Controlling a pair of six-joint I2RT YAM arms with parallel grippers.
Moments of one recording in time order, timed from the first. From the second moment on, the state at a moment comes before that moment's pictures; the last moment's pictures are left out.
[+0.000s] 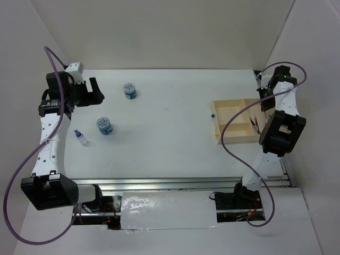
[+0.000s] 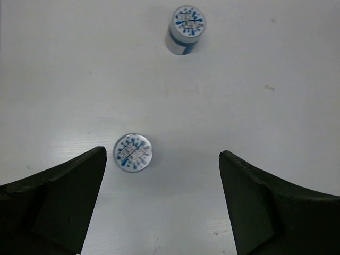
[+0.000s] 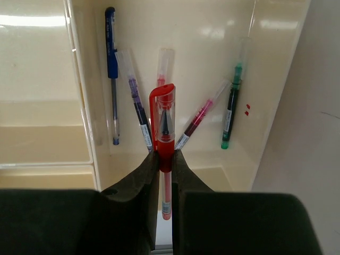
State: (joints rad) left arm 0.15 1.30 1.37 -0.63 0.28 -0.08; right arm -0.38 1.97 1.80 -0.97 -0.06 -0.50
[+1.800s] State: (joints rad) left arm 0.58 1.58 1.29 -0.98 0.46 0.46; right arm -0.23 1.67 1.58 -1.04 -0.19 -0.35
